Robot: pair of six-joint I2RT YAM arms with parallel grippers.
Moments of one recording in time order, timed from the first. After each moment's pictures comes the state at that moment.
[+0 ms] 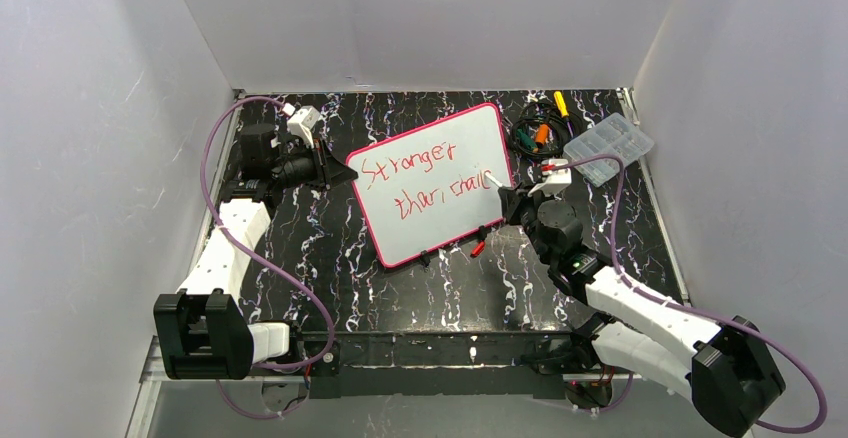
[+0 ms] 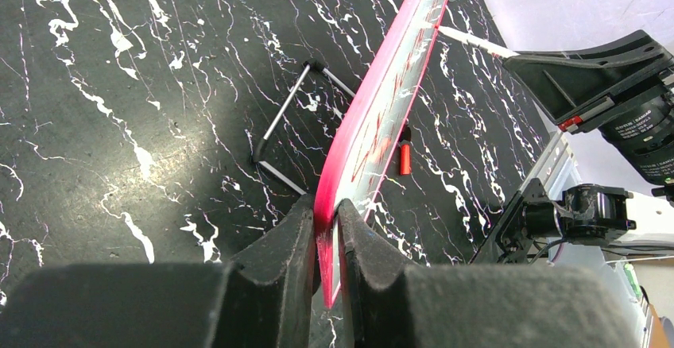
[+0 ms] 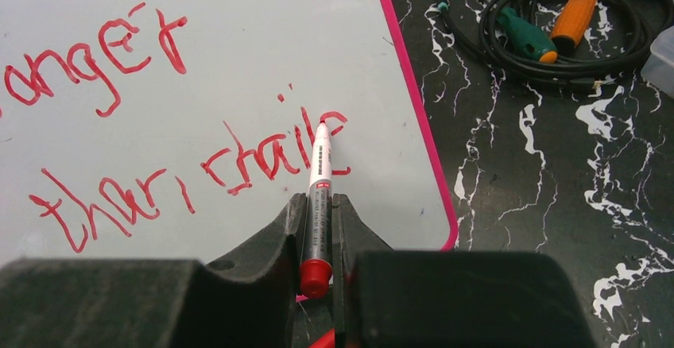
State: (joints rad) left arm -0.02 1.24 0.96 -0.27 0.83 -0.20; right arm 0.68 0.94 0.42 0.37 0.37 0.36
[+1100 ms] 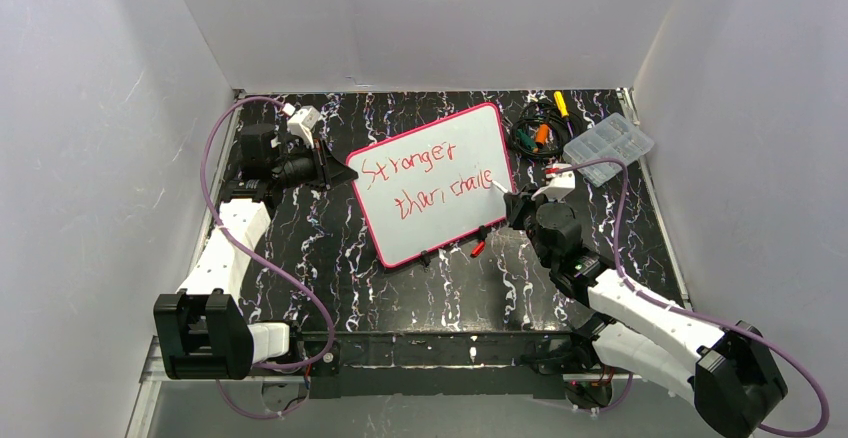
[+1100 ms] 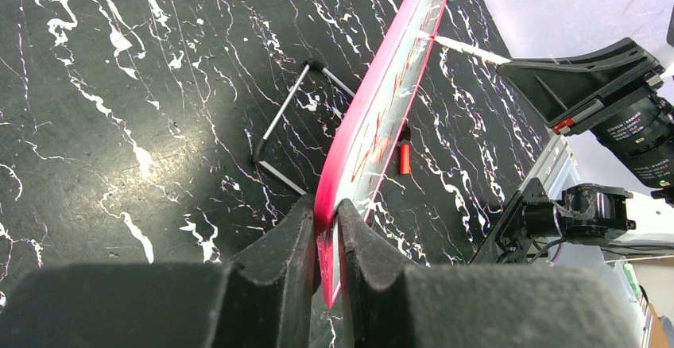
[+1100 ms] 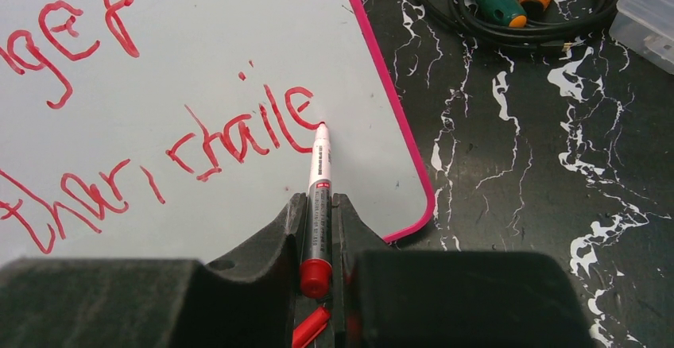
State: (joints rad) left arm -0.02 1.24 0.96 -0.27 0.83 -0.20; right arm 0.68 0.91 0.41 0.28 0.43 0.43
